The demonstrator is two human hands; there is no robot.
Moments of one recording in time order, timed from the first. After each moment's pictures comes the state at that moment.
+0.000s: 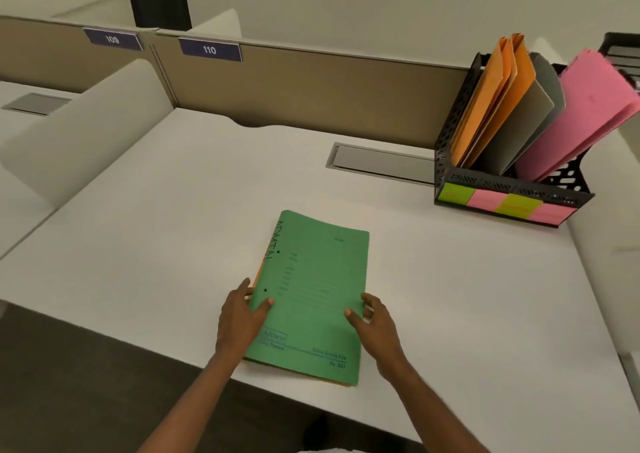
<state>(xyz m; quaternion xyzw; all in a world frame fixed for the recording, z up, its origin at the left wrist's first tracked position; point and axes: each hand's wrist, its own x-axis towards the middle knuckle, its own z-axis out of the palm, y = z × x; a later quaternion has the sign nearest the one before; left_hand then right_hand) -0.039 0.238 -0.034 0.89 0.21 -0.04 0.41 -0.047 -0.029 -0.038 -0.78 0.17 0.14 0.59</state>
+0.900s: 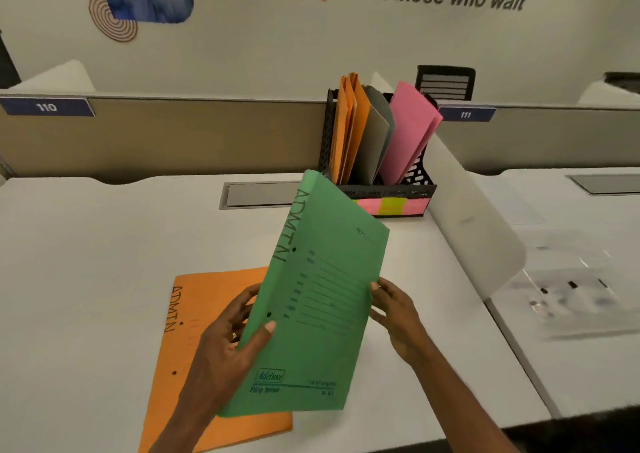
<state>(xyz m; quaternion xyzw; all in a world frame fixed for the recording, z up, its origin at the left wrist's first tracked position) -0.052 0.128 0.103 0.76 -0.10 -0.10 0.64 -0.055 -0.175 0.038 -0.63 0.23 -0.03 0.74</state>
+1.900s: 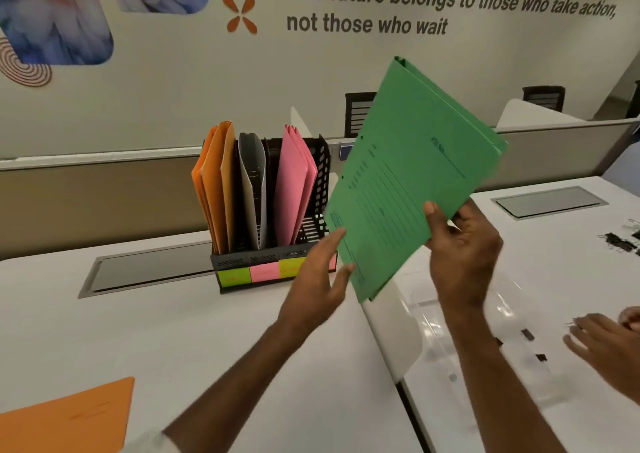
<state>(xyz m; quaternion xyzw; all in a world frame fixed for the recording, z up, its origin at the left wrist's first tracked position) 0.100 -0.314 0.131 0.78 -0.38 0.03 0.49 -0.007 -0.464 0.232 -0.72 0.20 -0.50 0.43</state>
